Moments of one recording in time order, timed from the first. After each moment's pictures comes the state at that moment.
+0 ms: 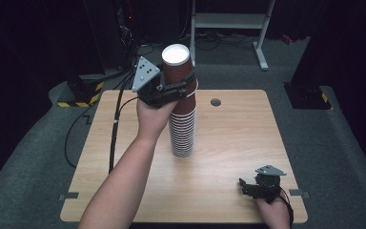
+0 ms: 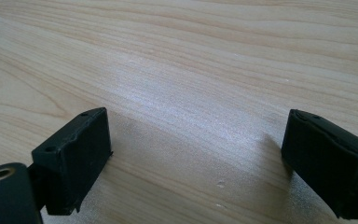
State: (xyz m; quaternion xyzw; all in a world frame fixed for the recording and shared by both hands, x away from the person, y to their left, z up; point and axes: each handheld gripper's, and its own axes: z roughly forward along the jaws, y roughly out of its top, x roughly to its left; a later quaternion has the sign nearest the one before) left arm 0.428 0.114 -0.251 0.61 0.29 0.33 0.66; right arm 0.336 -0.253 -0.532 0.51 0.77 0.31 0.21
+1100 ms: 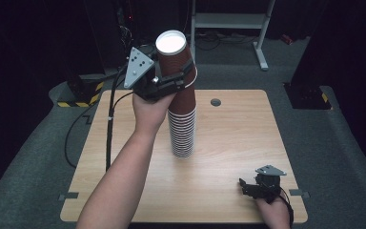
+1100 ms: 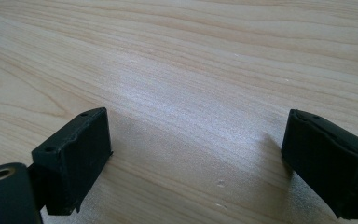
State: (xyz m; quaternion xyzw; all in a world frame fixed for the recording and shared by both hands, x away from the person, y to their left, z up) left arm 0.412 0.118 -0.221 0.58 0.27 0.36 0.68; right arm 0.336 -0.253 -0.532 0.51 0.77 0.31 0.21
